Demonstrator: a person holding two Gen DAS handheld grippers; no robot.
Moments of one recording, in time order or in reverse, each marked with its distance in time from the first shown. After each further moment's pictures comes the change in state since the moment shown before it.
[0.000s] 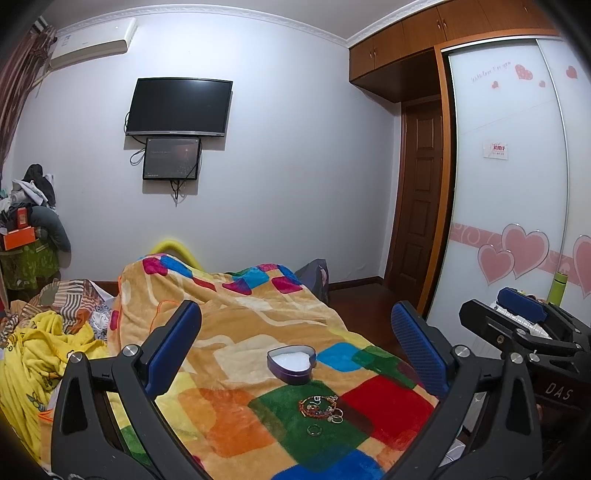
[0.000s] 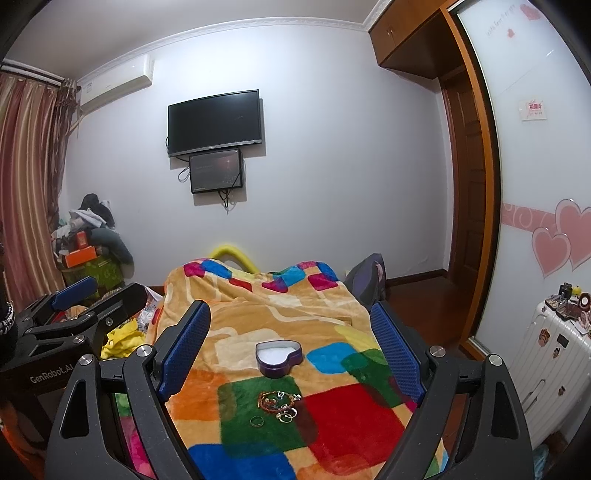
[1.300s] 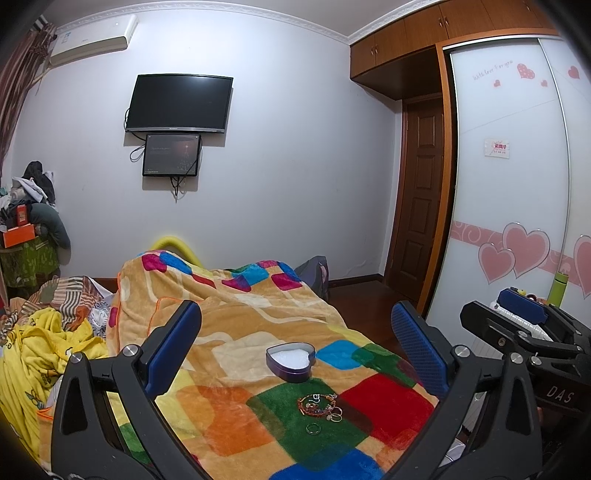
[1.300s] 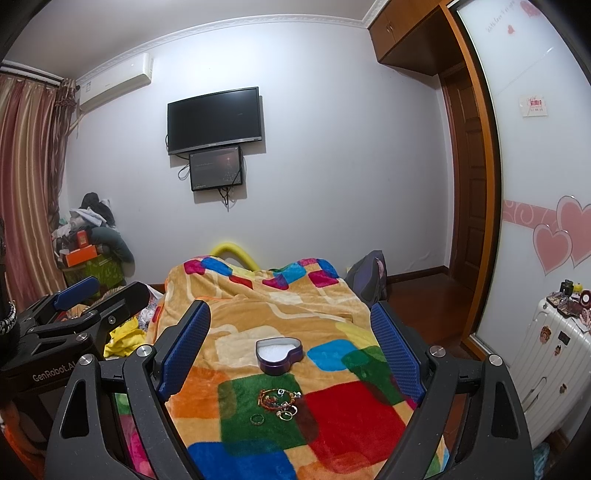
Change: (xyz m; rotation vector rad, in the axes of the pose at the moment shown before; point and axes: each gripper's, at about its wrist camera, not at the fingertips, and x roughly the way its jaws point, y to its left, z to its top) left arm 0.002 -0.001 0.000 -0.004 0.010 0.000; right arm 0.001 0.000 -0.001 0.000 0.007 0.000
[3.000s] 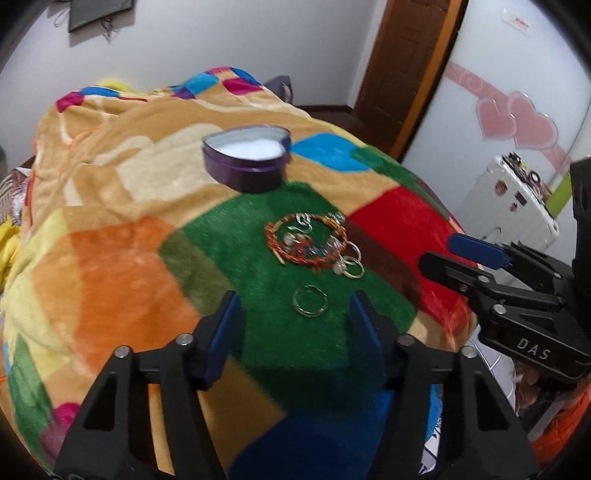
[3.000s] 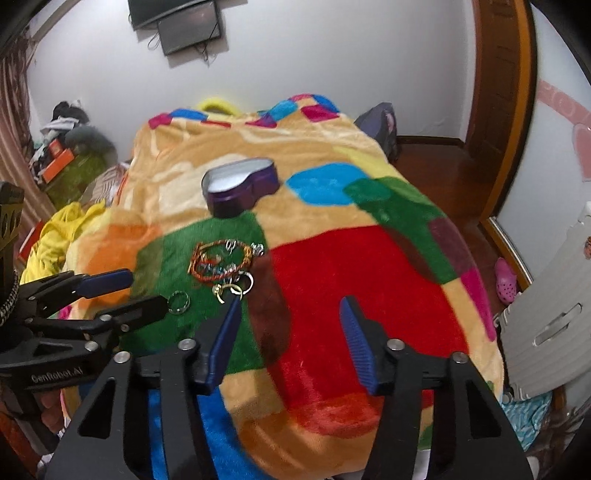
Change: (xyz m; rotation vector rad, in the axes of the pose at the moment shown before) left arm 0.172 -0.002 -0.159 0.015 0.738 -0.191; right arm 0.118 -0.051 -0.119 0.044 0.590 0.045
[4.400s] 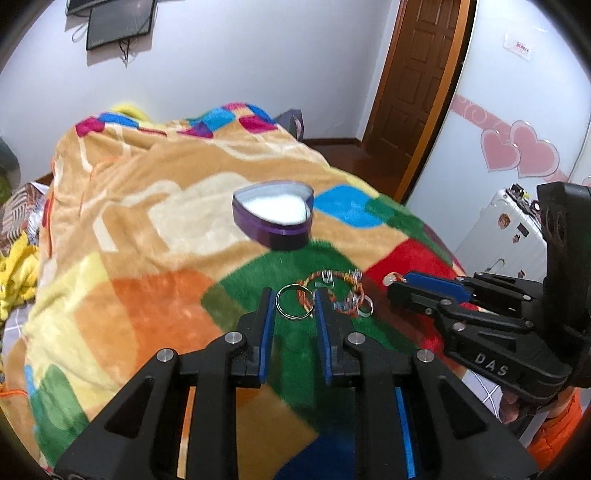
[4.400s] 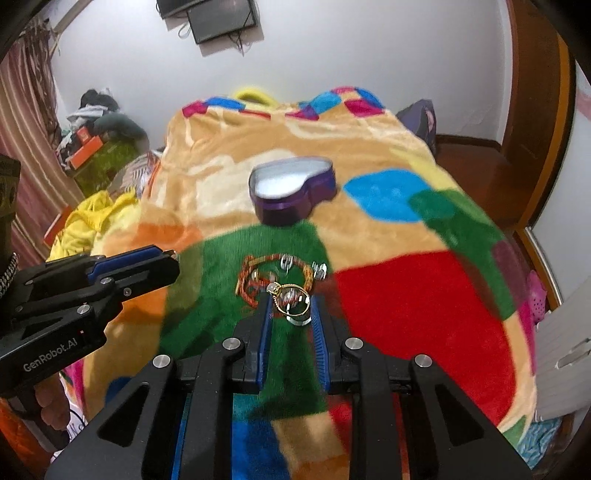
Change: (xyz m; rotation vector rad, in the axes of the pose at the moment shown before) left arm -0.042 0.019 0.027 -0.019 -0.159 0.050; right arm 0.022 0.030 0.028 -0.046 0.018 0.127
